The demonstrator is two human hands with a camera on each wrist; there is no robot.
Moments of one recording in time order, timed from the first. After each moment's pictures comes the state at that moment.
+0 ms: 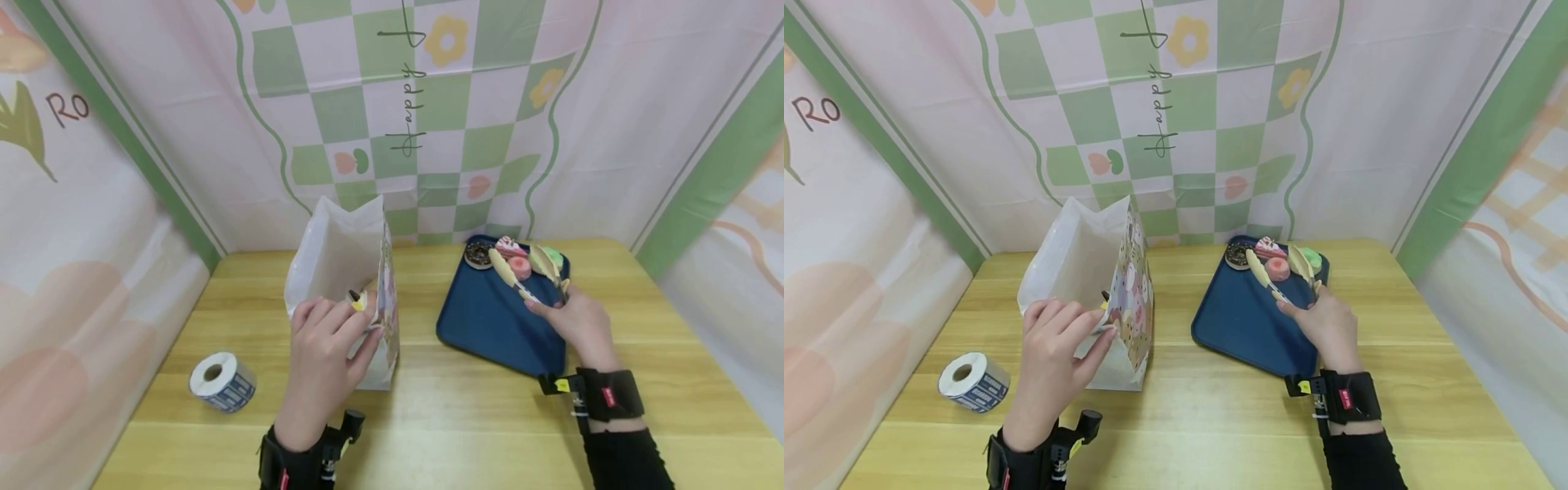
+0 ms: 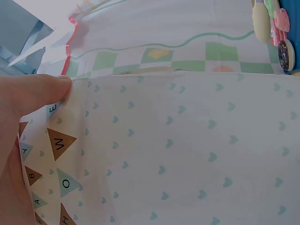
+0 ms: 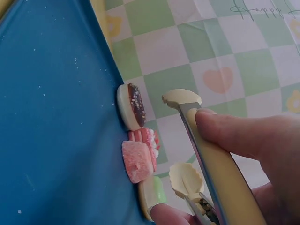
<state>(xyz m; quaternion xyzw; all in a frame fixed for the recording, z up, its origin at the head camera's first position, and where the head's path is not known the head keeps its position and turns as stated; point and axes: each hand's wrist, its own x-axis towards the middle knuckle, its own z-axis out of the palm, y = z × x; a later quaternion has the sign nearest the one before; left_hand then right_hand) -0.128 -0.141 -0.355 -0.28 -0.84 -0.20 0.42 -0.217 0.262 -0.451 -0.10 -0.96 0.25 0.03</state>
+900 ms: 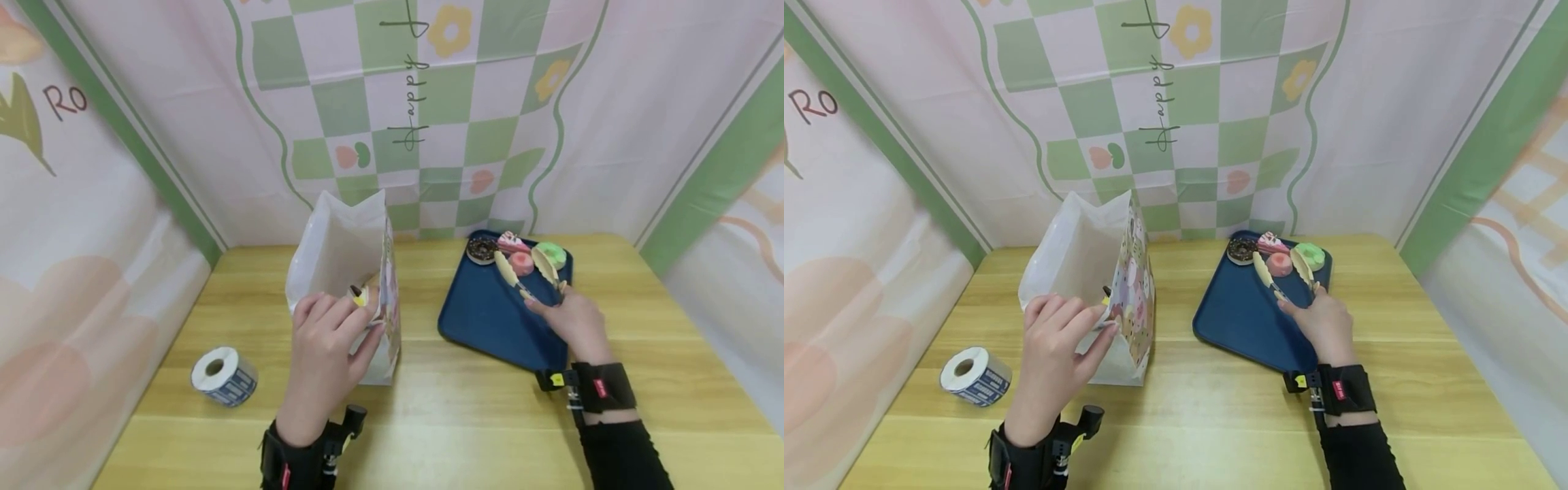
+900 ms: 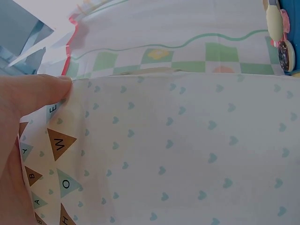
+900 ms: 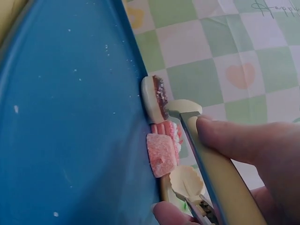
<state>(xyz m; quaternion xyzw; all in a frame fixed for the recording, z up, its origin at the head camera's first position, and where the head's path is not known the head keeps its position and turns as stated) -0.129 -0.142 -0.357 -0.28 -0.85 -0.20 0.41 -0.227 0.261 -0.469 -0.12 -0.96 0.25 0.00</state>
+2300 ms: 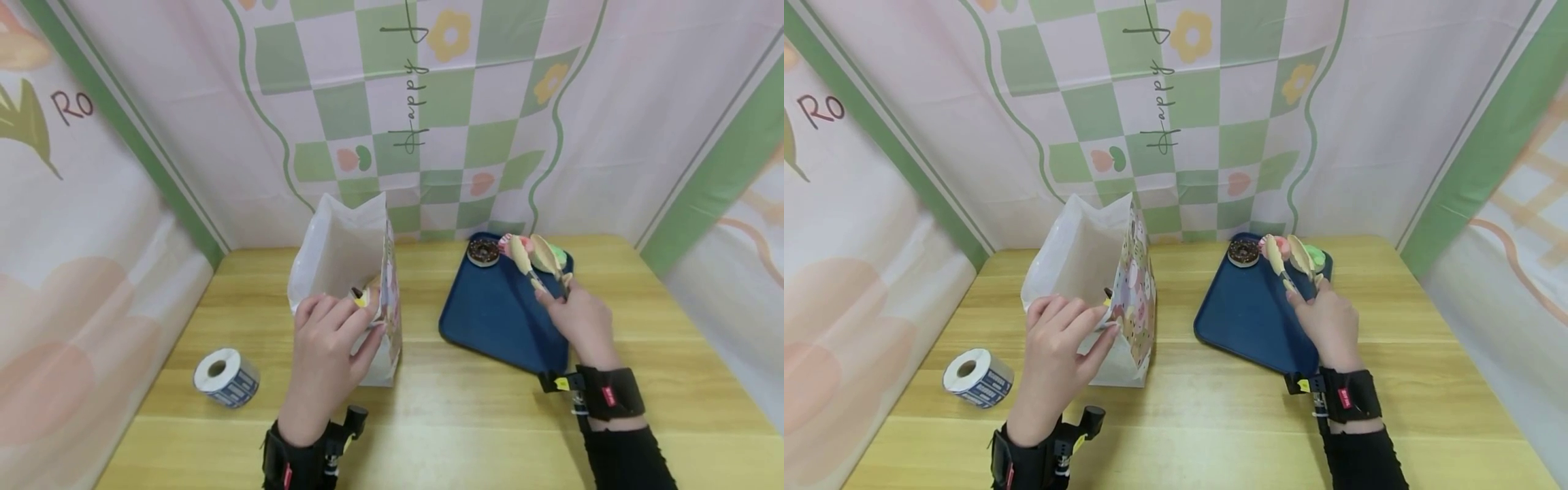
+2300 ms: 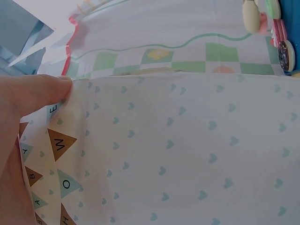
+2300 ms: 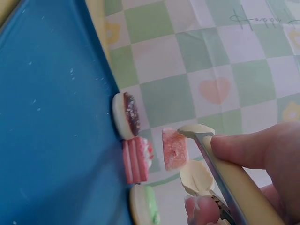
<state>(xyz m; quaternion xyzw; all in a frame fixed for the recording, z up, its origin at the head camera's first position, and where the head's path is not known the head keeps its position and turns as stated) -0.125 -0.142 -0.354 -0.27 -0.86 -0.19 0.39 -0.215 0.254 -0.447 -0.10 -0.96 0.24 0.07</state>
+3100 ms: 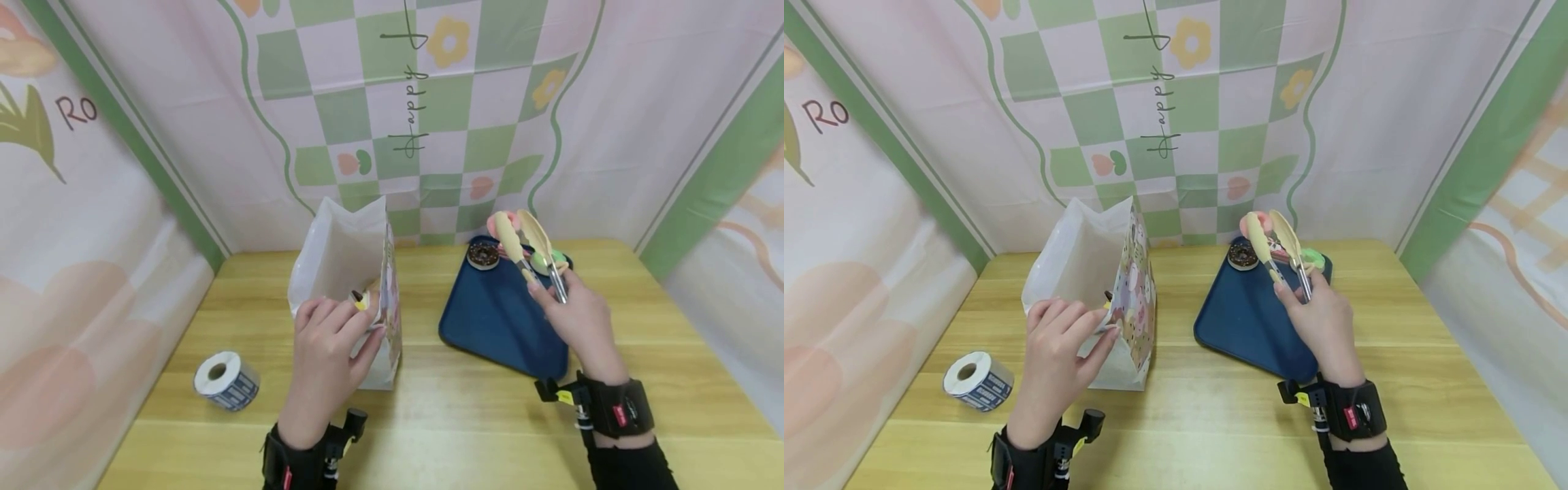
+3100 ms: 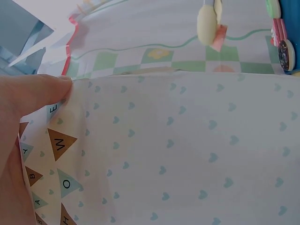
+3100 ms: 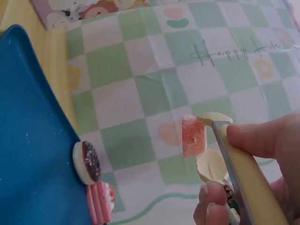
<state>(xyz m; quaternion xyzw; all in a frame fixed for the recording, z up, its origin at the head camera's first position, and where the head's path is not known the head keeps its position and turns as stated) -0.125 -0.142 -0.354 -0.27 -0.86 -0.19 0.40 -0.194 0.230 -0.407 -0.05 -0.95 0.30 0.12</state>
